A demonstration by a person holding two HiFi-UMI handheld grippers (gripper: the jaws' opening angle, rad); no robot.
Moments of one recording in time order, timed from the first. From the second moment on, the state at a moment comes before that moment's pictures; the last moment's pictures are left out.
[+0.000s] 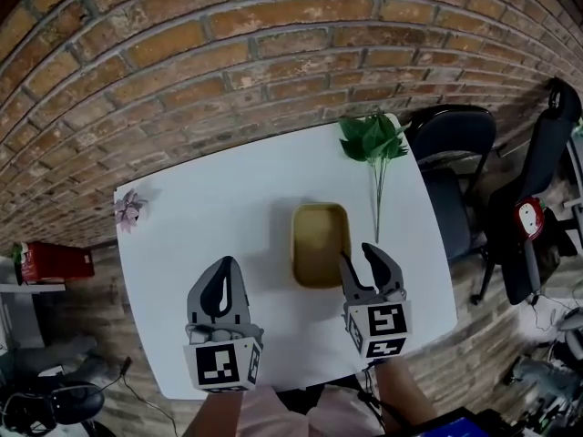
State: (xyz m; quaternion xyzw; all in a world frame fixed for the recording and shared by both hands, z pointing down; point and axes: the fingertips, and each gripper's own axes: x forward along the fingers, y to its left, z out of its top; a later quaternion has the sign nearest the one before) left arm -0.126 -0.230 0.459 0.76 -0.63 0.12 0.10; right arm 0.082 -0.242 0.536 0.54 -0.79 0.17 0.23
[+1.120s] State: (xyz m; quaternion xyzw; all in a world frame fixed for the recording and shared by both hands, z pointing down) left arm -0.129 -0.239 0.484 0.75 -0.63 0.14 0.12; right arm 0.082 -0.241 0.578 0.52 -0.78 0.23 0.25
